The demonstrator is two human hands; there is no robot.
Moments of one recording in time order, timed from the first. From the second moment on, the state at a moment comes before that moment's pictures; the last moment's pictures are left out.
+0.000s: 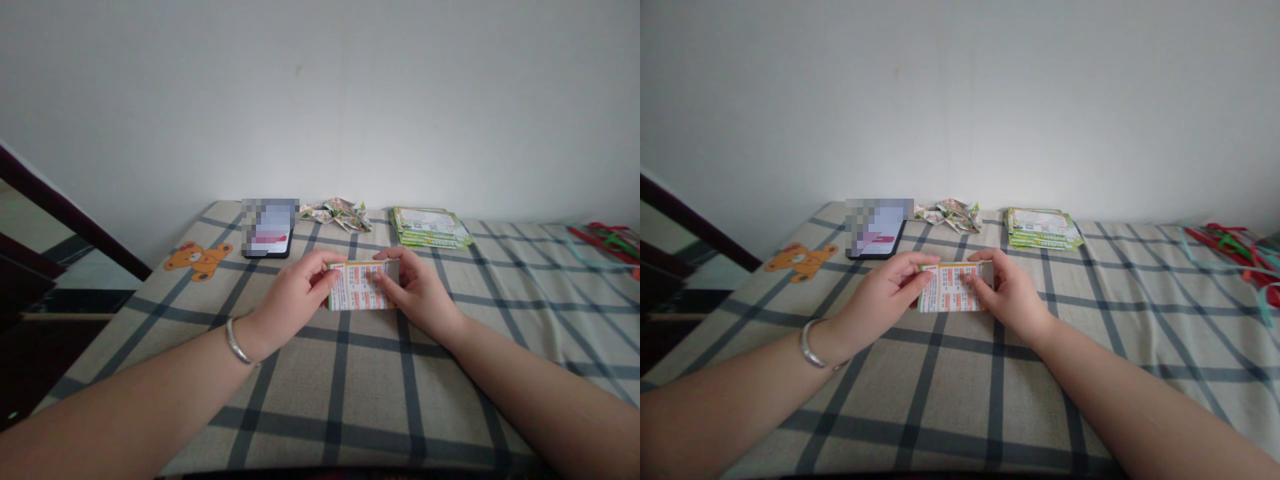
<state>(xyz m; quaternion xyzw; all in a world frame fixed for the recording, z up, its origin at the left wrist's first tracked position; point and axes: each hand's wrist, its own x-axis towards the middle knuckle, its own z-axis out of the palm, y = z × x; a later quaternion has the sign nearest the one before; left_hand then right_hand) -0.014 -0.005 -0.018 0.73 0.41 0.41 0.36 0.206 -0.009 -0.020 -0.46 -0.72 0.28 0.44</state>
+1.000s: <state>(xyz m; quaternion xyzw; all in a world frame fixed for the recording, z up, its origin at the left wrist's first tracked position) -0.009 -0.011 -0.008 0.67 0.41 0.43 0.45 0.202 -0.016 -0.013 -0.46 -0.71 0.24 0.47</state>
